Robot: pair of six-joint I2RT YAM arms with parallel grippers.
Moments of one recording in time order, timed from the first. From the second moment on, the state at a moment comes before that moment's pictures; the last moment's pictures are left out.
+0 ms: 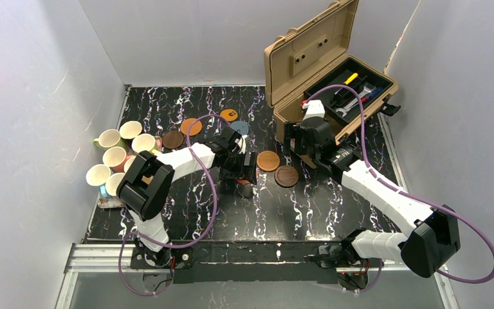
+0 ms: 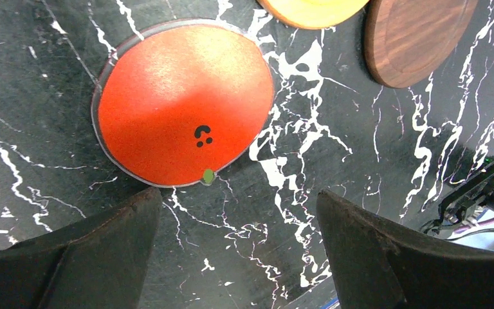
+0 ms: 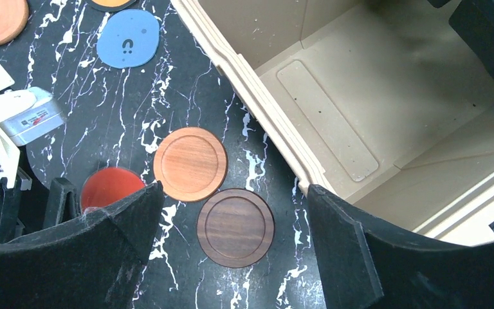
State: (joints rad) left arm -0.63 1.77 1.09 -0.44 0.30 -0.45; right arm 0.65 1.21 0.98 -0.33 0.35 0.32
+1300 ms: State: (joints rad) left arm -0.62 1.76 1.13 -0.49 0.20 -0.37; right arm 0.65 1.19 0.97 -0.32 0.36 0.33
